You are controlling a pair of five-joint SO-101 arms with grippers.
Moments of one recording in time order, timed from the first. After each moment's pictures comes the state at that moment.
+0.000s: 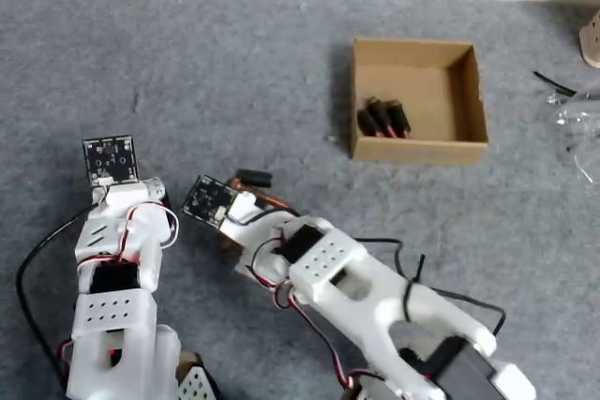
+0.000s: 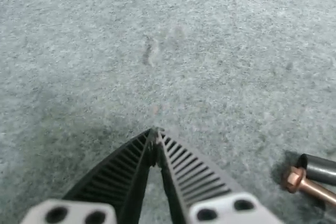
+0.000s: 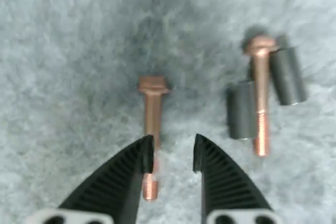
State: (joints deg) left arm -13.8 -60.7 83.3 16.0 4.2; right arm -51.1 -19.1 49.5 36.0 22.6
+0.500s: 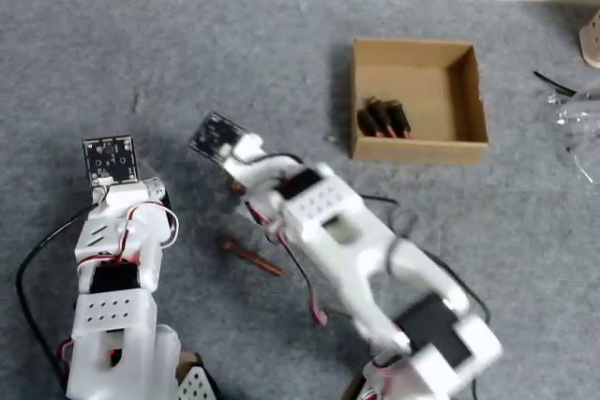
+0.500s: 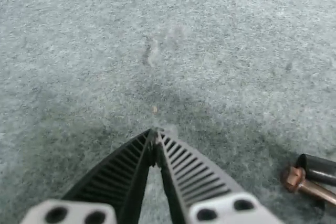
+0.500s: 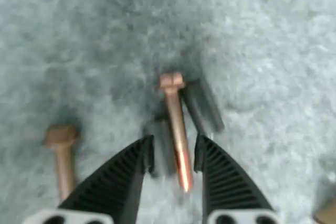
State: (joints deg) left arm -13.8 -60.7 83.3 16.0 4.2; right arm -42.1 3.8 22.6 41.8 26.1
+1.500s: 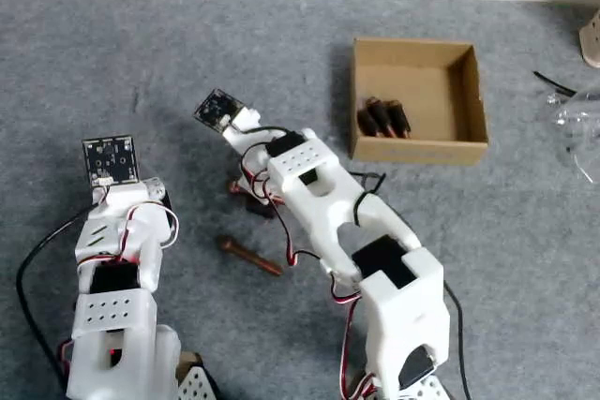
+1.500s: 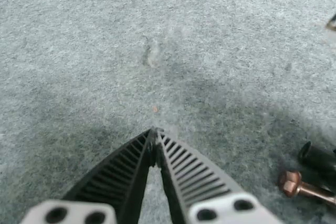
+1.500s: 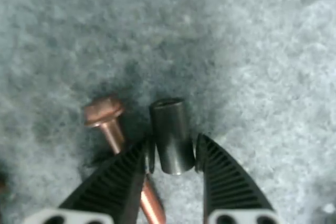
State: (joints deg) left arm -13.8 -60.7 83.3 16.0 4.2; right arm -37.6 23.5 4.4 45.6 26.5
